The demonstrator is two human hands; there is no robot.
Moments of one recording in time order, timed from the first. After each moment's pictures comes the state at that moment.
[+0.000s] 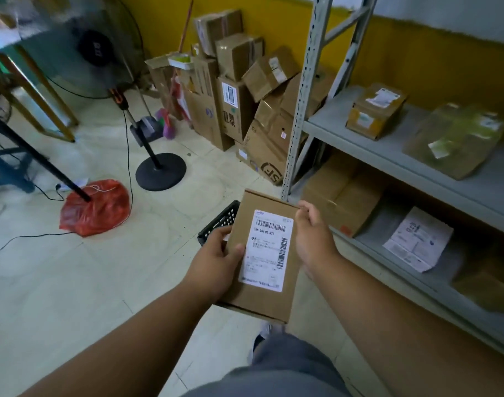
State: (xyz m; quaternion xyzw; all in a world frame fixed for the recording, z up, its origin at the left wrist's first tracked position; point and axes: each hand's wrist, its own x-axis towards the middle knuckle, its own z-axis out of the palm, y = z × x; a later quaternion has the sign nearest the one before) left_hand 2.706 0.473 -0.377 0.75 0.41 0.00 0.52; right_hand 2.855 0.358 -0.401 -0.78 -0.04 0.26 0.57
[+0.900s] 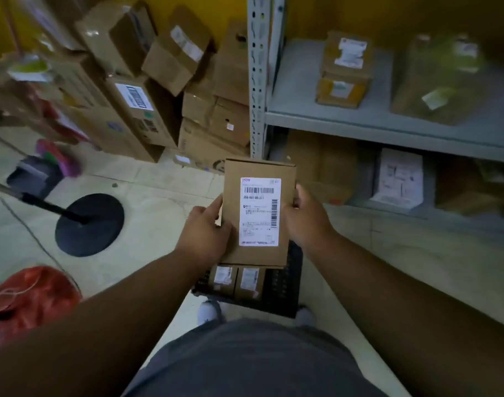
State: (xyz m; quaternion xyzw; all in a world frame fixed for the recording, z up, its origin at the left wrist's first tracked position) left_hand 2.973 0.742 -0.450 0.90 0.19 -0.15 0.37; right_hand 3.029 0.556 -0.468 -0.83 0.11 0.18 0.52
